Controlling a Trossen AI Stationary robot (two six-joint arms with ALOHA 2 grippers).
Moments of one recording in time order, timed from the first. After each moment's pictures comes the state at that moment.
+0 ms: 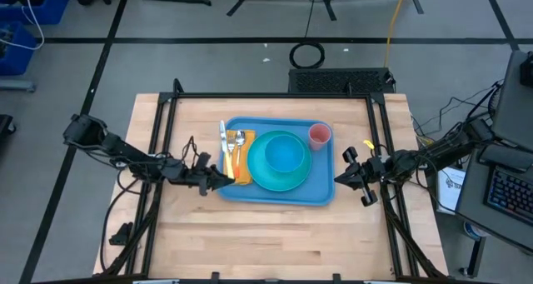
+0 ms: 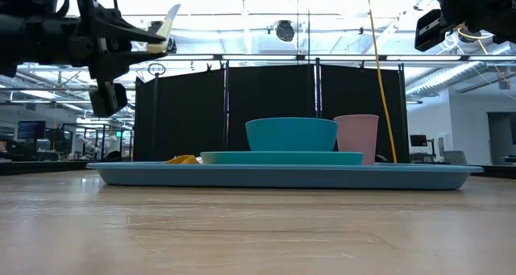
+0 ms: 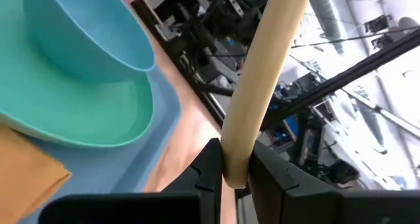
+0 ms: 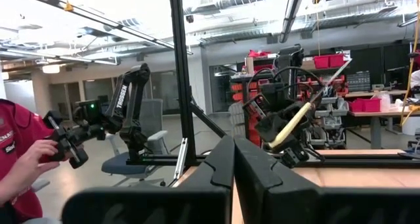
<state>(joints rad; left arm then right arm) -0.31 1.22 0.14 1.06 -0.23 -1.01 0.36 0.62 0.02 0.91 0.10 0.07</state>
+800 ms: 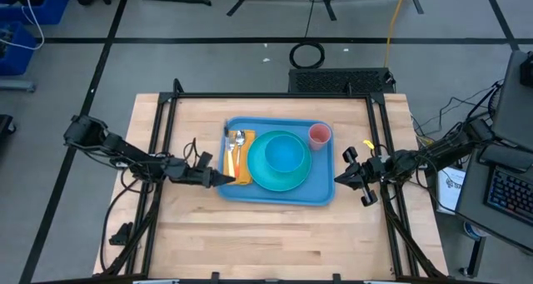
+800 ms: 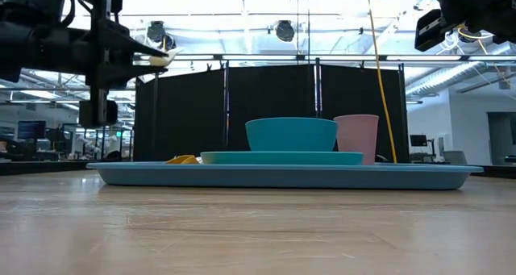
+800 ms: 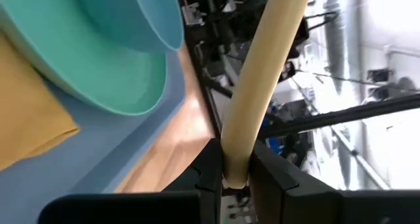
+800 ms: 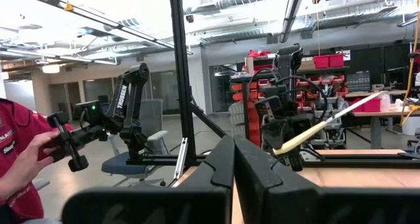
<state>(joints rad) -0.27 1.24 0.13 1.03 -0.20 -1.33 0.36 0.62 0.02 0.91 0.10 0.07</state>
